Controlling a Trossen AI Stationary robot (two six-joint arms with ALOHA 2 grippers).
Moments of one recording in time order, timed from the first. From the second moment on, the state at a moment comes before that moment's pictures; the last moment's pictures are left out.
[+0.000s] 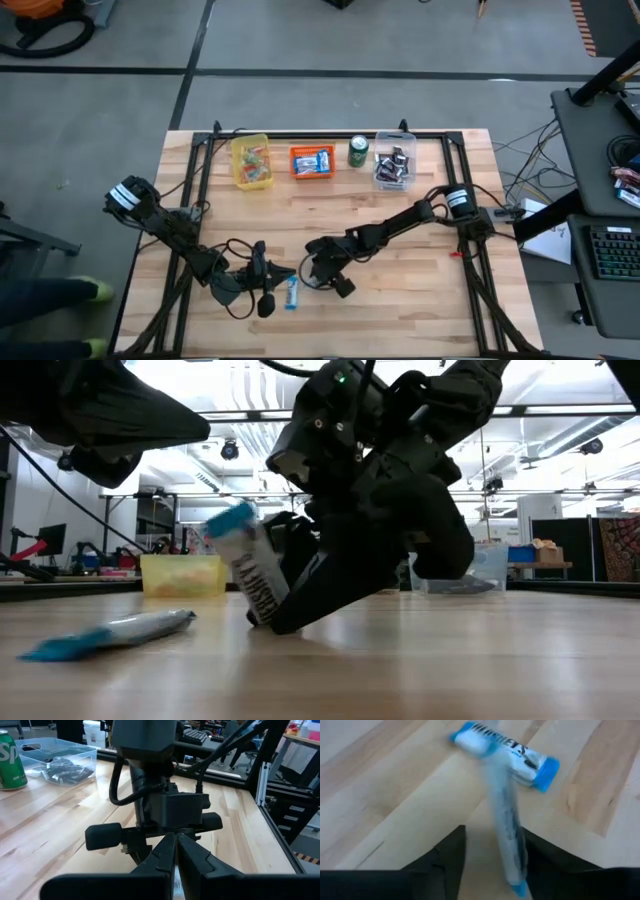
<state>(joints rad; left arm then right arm) -0.74 1.60 0.55 0.74 -0.91 -0.45 0.18 2.17 1.23 0.10 -0.30 -0.36</state>
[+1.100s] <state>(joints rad) -0.76 1.41 0.55 0.70 -0.91 -0.43 -0.12 1.78 1.24 -0.23 0.41 -0.31</state>
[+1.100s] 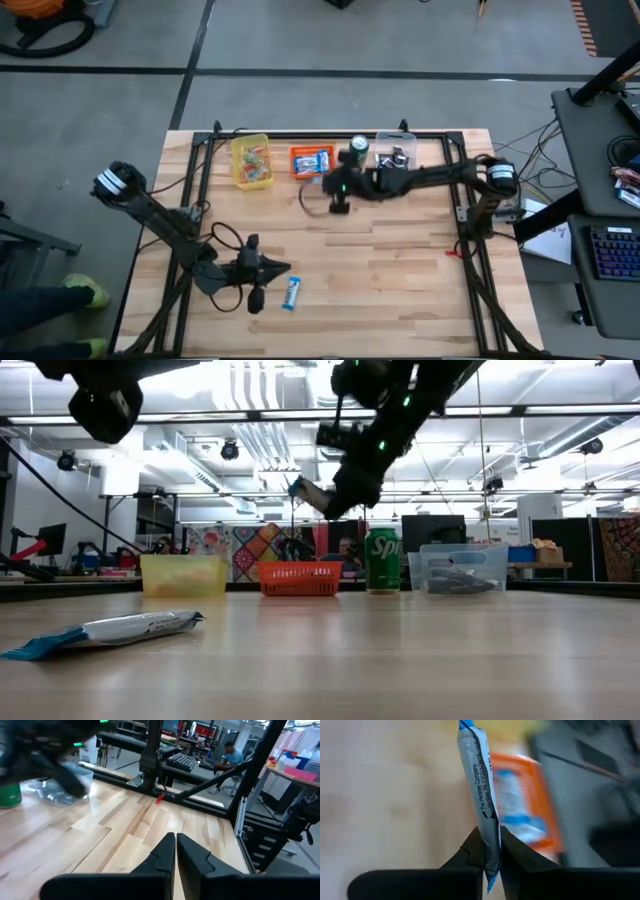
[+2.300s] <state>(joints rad) -0.76 1.38 0.55 0.57 -0.90 -0.61 -0.34 1.88 1.39 -0.26 0.18 -0.26</state>
